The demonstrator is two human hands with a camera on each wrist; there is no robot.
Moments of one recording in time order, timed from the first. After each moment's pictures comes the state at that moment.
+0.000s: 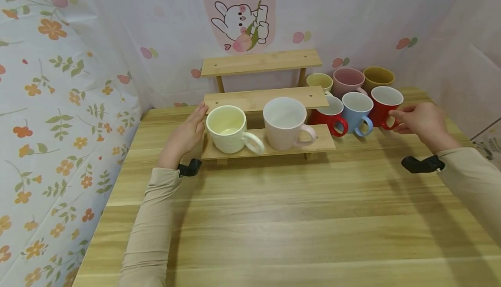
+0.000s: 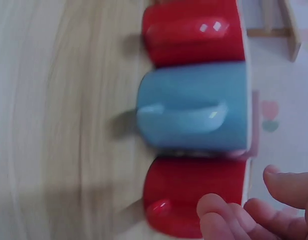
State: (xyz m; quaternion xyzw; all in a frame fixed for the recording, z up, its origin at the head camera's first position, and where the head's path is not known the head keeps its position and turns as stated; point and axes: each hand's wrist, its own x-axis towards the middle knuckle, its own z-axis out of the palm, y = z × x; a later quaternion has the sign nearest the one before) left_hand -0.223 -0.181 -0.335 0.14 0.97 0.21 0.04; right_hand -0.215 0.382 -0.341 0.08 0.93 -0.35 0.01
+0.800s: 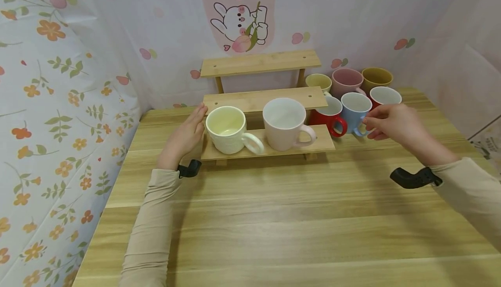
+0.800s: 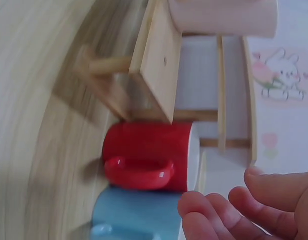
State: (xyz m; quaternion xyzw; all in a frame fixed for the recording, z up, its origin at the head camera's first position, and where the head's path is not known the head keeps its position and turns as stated) left_hand -0.223 -0.182 -0.335 0.15 0.97 0.21 0.05; right_hand -0.185 0.307 -0.303 -0.01 0.94 -0.35 0.05
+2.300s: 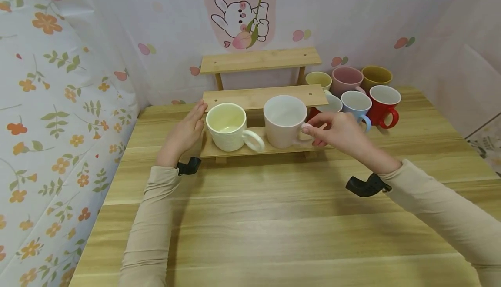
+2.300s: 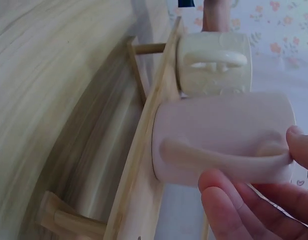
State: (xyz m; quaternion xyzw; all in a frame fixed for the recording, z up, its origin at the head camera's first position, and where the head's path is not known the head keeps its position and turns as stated) left_hand -0.224 -0.183 -0.336 0.14 0.96 0.22 0.04; right_hand -0.170 0.198 -0.296 -0.12 0.93 -0.35 0.04
